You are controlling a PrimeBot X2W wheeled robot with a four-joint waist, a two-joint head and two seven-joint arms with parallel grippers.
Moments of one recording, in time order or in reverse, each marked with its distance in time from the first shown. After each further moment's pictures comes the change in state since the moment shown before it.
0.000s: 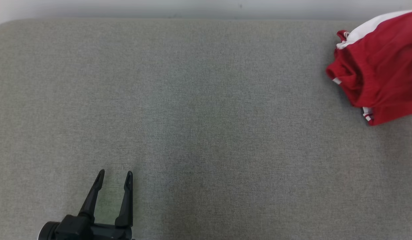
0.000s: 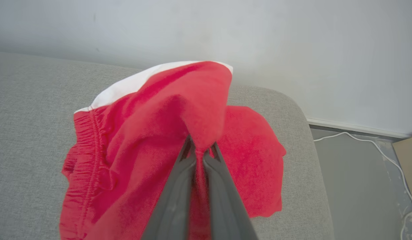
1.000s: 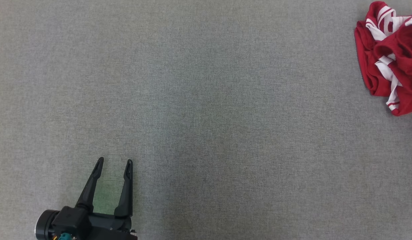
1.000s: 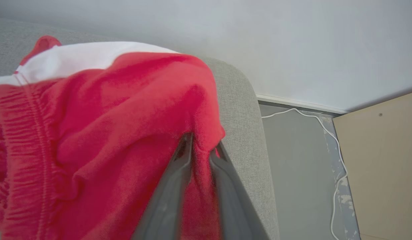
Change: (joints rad) left arm -0.041 0.007 -0.003 -0.040 0.007 -0.003 0.000; right arm -0.125 -0.103 0.090 0.170 -0.081 0.000 -0.020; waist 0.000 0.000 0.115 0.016
